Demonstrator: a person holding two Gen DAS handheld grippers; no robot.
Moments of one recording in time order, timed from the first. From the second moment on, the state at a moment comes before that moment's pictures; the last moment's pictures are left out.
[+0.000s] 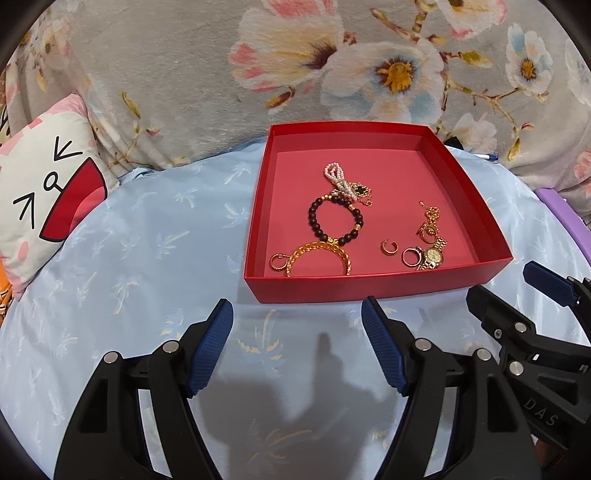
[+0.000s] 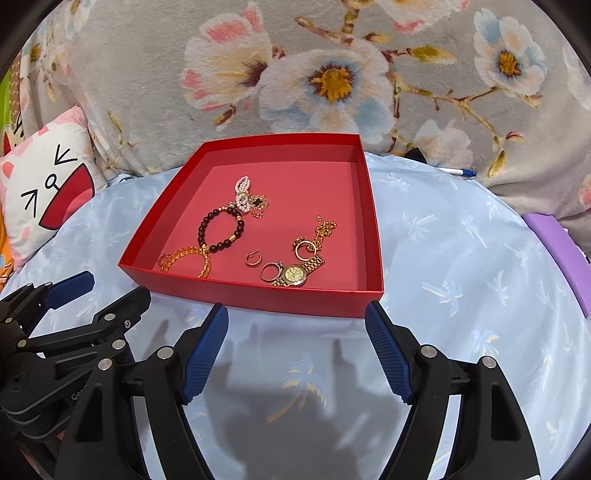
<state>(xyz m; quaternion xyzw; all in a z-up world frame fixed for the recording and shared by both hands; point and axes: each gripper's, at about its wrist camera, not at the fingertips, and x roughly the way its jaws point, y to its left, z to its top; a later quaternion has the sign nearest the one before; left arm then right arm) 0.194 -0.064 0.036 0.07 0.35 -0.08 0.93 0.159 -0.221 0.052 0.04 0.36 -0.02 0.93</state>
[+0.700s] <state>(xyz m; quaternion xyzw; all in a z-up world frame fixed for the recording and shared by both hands) 0.191 -0.064 0.037 0.07 0.35 -0.06 0.93 0.159 -0.221 0.051 0.04 0.36 -0.03 0.93</state>
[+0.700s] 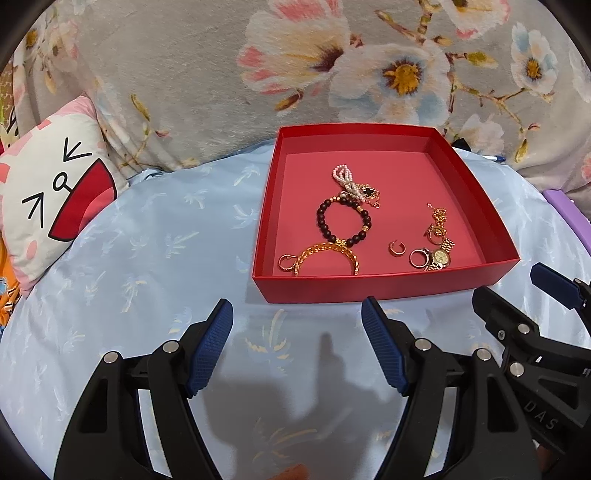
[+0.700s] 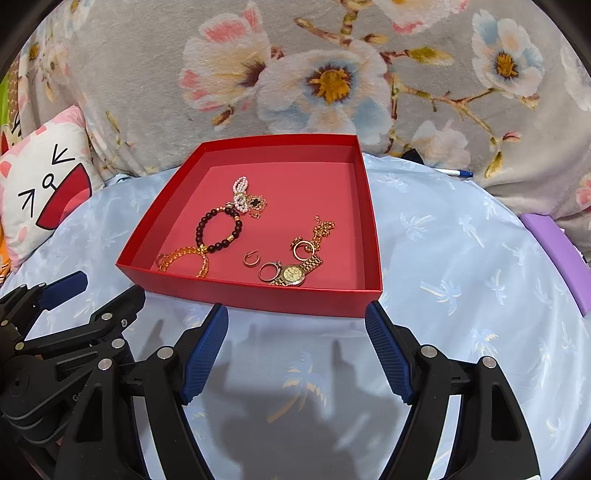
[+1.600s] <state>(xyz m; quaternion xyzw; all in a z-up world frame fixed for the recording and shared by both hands) 0.193 -0.060 0.036 0.06 0.36 -0.05 0.93 0.158 -0.221 0.051 0.04 0.36 -0.03 0.93</state>
